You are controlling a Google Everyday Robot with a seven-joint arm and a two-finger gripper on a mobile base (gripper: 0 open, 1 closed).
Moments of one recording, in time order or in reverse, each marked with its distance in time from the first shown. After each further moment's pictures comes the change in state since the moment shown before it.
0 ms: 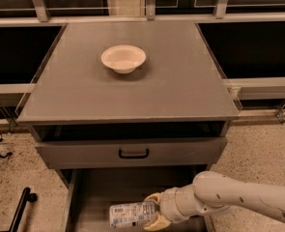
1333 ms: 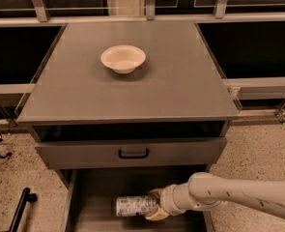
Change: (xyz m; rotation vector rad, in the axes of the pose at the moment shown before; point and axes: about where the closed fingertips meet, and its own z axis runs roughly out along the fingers) arm 0.060 -0.049 0.050 0.073 0.031 0.010
